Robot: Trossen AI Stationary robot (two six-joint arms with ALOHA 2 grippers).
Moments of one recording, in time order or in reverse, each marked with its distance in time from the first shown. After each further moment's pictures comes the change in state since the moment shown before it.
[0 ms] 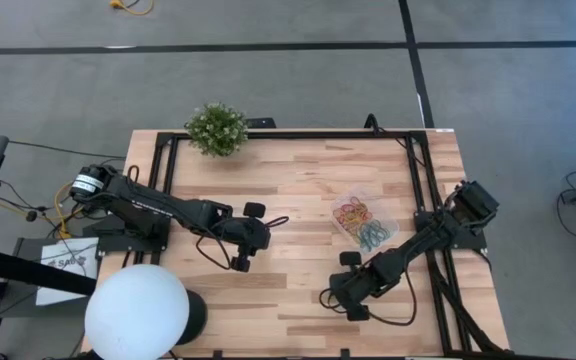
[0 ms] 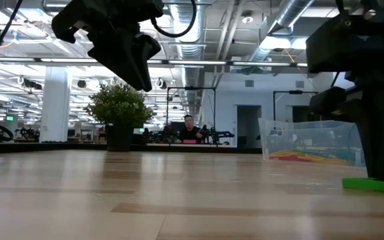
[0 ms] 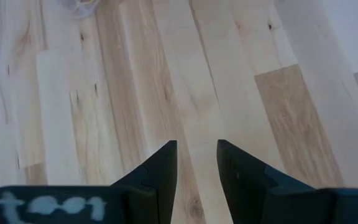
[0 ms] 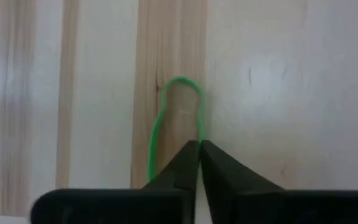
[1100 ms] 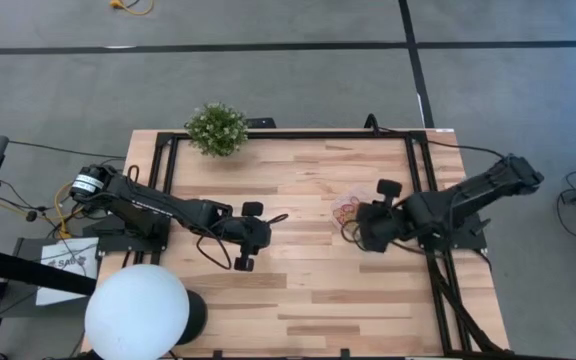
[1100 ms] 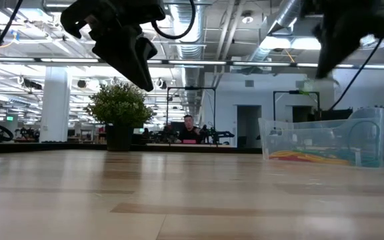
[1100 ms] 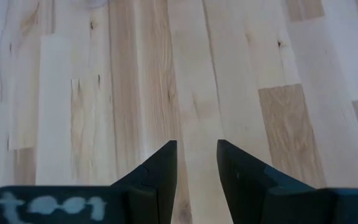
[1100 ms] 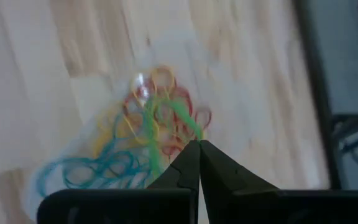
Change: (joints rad) left arm 0.000 0.000 0.000 0.015 -0.008 -0.133; right arm -0.248 -0.504 0.086 -0.759 0.441 -0.035
